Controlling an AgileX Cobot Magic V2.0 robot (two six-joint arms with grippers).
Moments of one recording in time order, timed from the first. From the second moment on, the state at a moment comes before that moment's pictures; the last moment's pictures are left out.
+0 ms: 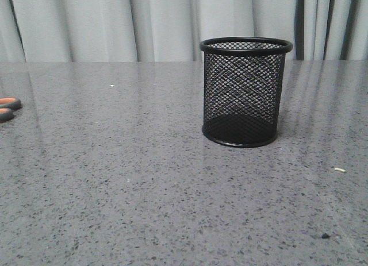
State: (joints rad) left arm -0.02 0.00 0.00 -0.11 0.15 -0.06; right arm -0.03 -0.01 0.01 0.12 0.16 -0.06
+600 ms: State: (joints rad) left arm -0.02 0.00 -0.09 -0.70 0.17 -0.06; right arm -0.03 -0.01 -0.09 0.55 0.19 -0.06
